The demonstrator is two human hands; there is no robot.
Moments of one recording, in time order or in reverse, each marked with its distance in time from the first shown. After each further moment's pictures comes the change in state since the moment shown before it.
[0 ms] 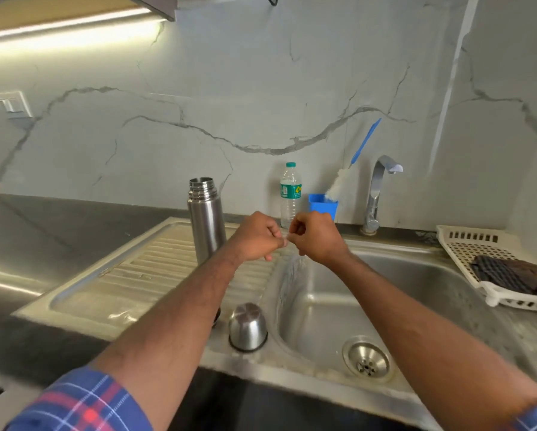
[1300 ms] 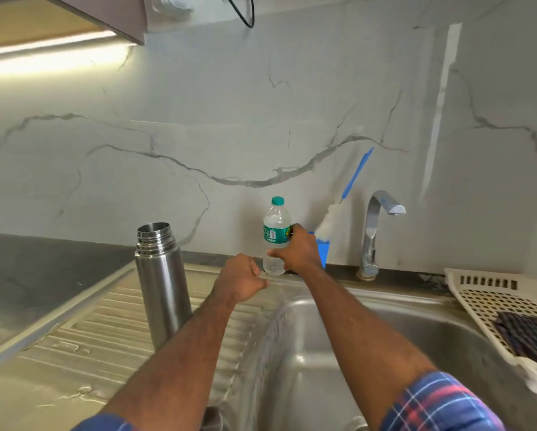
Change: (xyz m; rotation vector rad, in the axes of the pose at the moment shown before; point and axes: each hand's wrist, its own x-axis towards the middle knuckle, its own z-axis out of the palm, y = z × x) left_hand 0.116 -0.050 0.045 0.115 0.141 -0.161; right_hand 0.135 0.060 0.038 0.256 0.129 0.226
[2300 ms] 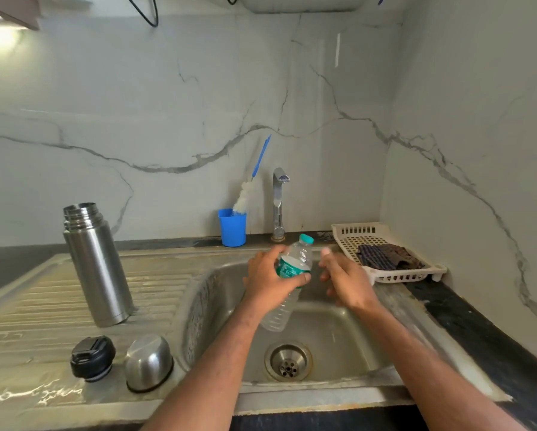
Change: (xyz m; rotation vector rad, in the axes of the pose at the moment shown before) left_hand -0.175 0.129 0.094 -0.350 -0.168 0.331; right_hand -0.253 0.070 -0.209 0.050 0.151 0.160
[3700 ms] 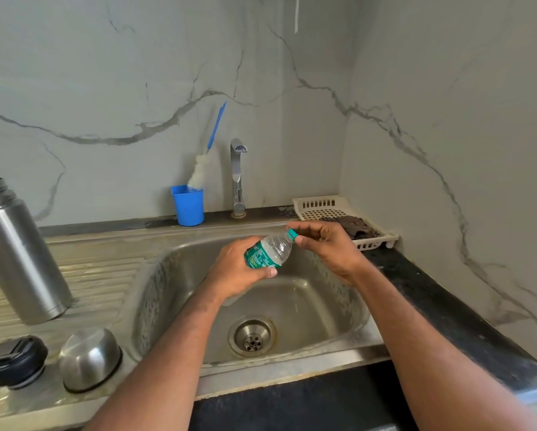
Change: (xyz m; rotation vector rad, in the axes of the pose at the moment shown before) left_hand 0.004 -0.014 0.010 -0.025 -0.217 0.154; right_hand 0.020 0.027 -0.041 0.318 -0.153 -0.090
